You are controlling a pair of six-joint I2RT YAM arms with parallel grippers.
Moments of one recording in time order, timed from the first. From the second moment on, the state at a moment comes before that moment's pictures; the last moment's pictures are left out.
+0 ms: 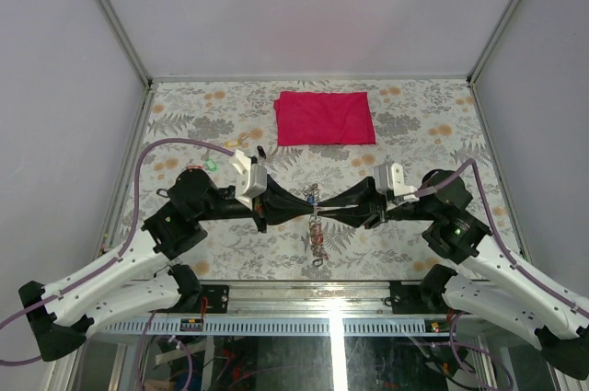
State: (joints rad) left arm -0.90 0.81 0.79 0.15 0.62 -0.10; right arm 0.82 0.75 0.74 0.22 -0.77 0.01
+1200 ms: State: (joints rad) left arm -0.90 0.79 0.77 0.18 0.67 -0.10; right arm 0.82 0.78 0.74 0.25 -0.81 -0.02
